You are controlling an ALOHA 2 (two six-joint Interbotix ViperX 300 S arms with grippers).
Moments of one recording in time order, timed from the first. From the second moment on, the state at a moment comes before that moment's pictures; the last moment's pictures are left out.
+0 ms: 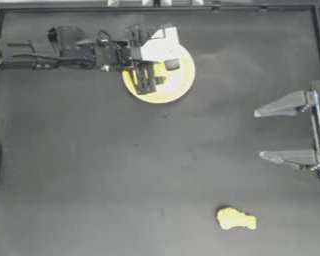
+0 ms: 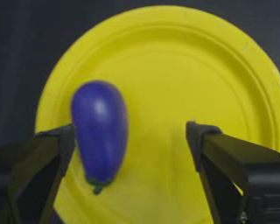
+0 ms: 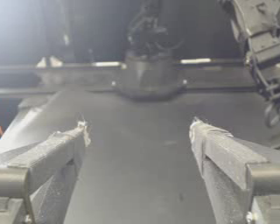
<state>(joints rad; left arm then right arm) 0.48 0.32 0.26 0.40 0.28 -0.03 -0.03 -0.87 1.20 0.04 -0.32 0.00</state>
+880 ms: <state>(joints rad) 0.36 -0.08 0.40 0.39 0.28 -0.04 -0.03 -0.87 1.20 0.04 -0.32 0.00</state>
